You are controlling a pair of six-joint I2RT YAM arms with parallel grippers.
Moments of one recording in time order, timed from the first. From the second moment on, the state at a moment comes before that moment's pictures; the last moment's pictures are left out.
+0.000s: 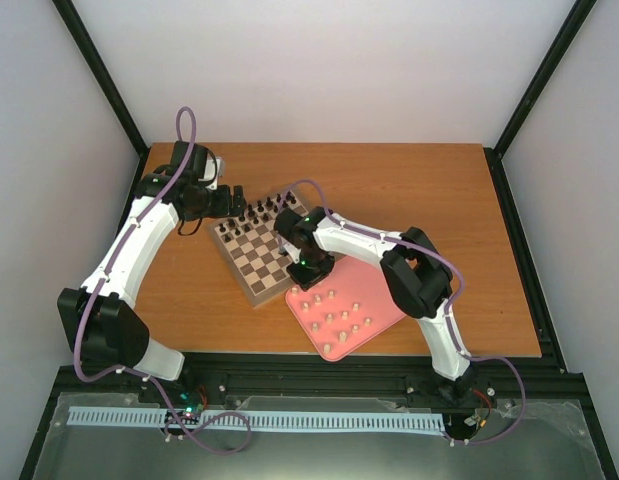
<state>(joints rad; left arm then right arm) -0.19 1.47 1.43 -0.94 0.12 -0.26 0.86 2.14 1.68 -1.07 -0.16 0.13</state>
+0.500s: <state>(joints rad) -0.19 1.47 1.43 -0.94 0.12 -0.26 0.86 2.13 1.68 -1.08 -0.09 0.15</state>
